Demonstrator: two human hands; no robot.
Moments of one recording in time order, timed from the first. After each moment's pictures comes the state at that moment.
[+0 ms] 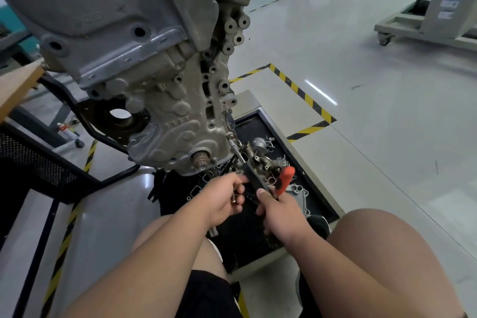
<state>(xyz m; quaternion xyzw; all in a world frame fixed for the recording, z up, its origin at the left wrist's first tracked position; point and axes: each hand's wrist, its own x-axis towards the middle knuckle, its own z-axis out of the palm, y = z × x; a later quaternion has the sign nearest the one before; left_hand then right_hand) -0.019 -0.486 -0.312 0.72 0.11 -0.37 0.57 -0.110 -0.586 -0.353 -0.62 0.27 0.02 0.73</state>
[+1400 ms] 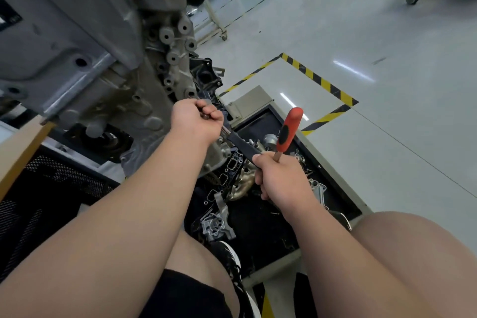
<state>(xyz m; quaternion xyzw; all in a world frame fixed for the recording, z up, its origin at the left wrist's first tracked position) 0.042 -0.585 -0.221 0.51 0.14 -0.13 0.84 -0.096 -0.652 -0.319 -0.56 0.20 -0.05 0.80</state>
